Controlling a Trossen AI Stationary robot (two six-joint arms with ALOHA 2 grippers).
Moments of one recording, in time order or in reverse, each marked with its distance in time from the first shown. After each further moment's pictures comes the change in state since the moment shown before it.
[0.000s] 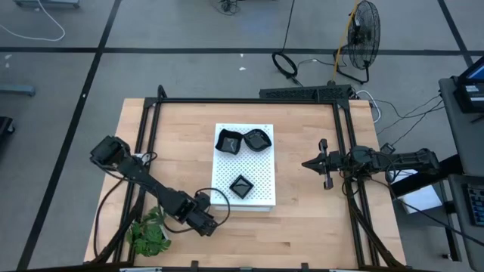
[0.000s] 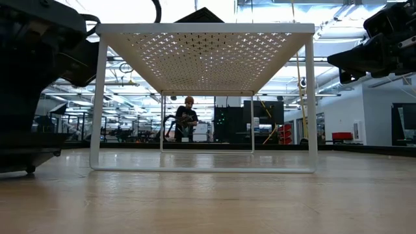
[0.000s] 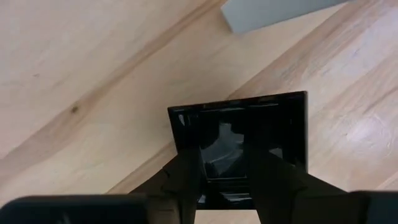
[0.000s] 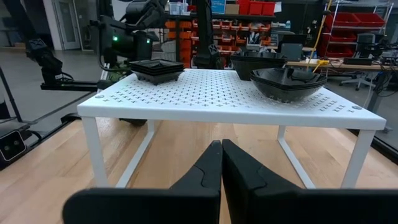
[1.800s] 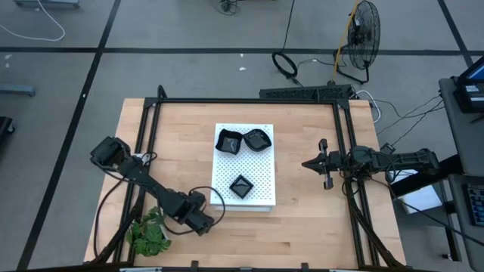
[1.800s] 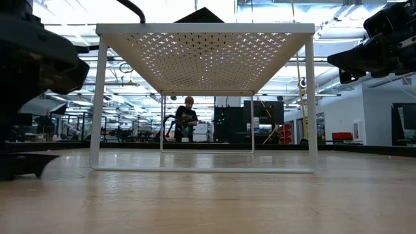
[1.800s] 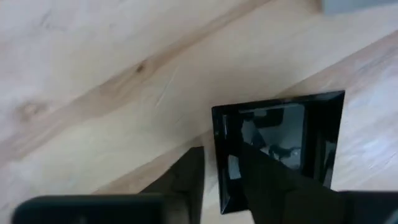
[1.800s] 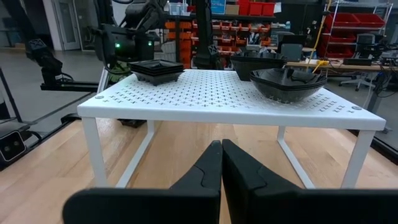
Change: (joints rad) left arm -0.012 0.006 -0.005 -0.118 0.061 -0.160; right arm 0.000 0.000 0.000 0.000 0.000 0.000
